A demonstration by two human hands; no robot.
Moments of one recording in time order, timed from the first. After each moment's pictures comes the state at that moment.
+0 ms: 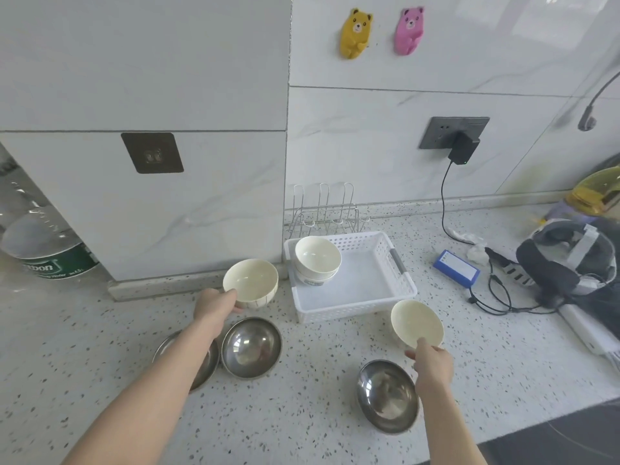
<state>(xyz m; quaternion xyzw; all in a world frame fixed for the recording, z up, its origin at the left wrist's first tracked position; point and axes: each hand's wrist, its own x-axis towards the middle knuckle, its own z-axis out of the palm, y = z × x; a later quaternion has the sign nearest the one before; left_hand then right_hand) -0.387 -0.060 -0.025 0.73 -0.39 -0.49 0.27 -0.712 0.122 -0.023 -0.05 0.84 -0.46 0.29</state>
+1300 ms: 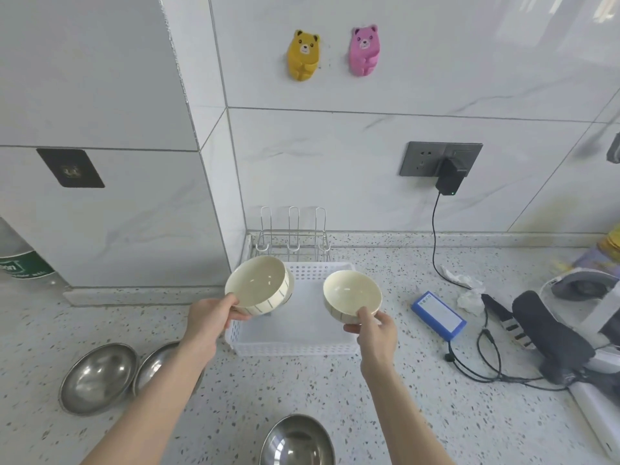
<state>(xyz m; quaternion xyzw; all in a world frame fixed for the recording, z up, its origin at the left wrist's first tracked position) -0.541 -0.016 0.038 0.70 -0.34 -0.48 0.41 -0.792 0.025 0.010 -0.16 0.70 -0.55 0.43</state>
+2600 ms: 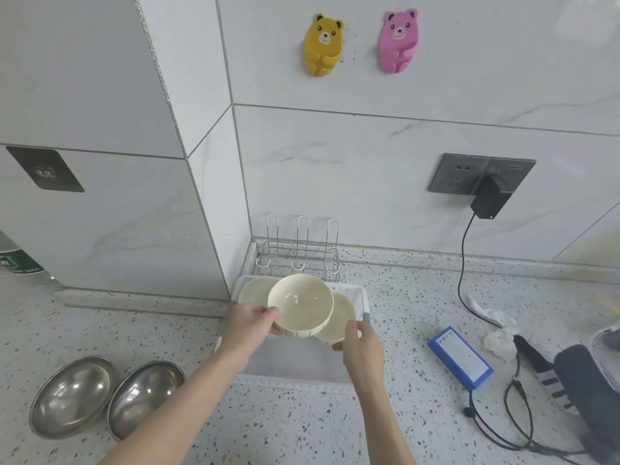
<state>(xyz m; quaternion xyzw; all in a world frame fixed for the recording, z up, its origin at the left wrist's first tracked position) -0.605 -0.064 0.017 0.70 -0.41 -0.47 0.35 -0.793 -0.038 -0.011 -0.39 0.75 -0.35 0.40</state>
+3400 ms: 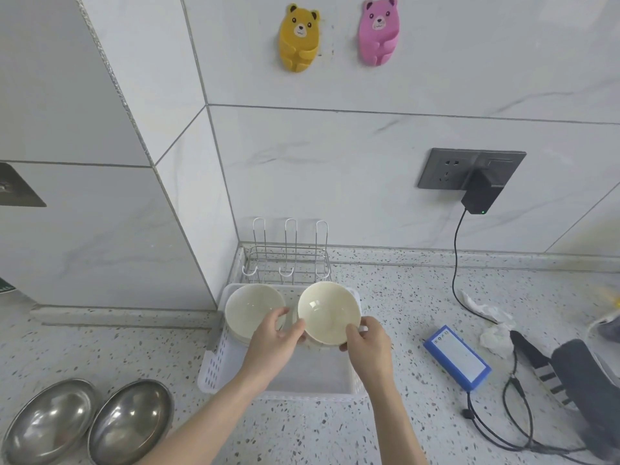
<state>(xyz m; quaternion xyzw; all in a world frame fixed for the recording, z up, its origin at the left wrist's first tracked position) -0.647 -0.063 -0.006 0.65 -0.48 -0.50 0.31 -0.821 -0.051 -0.008 -0.42 0.73 -0.36 0.39</state>
